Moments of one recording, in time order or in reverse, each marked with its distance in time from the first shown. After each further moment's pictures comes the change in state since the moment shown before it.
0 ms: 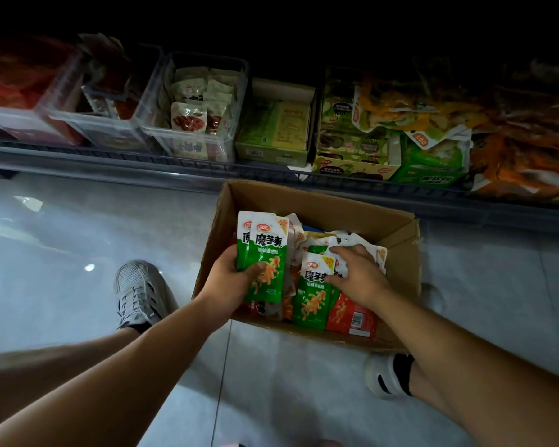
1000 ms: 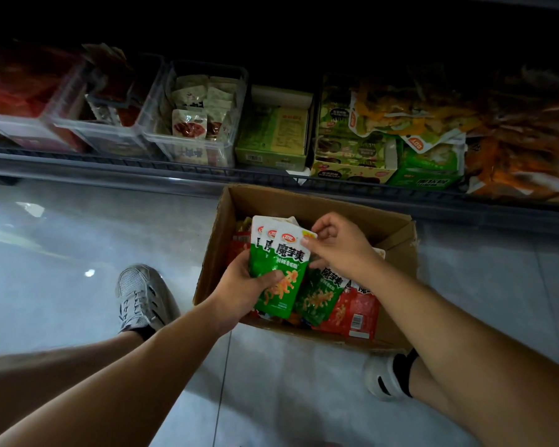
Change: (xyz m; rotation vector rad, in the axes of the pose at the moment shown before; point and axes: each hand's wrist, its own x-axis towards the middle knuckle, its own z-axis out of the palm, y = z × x) left_hand -0.006 0.007 0.014 -0.099 -0.153 -0.046; right_hand -0.007 -0.072 -0.043 0.660 0.064 -0.101
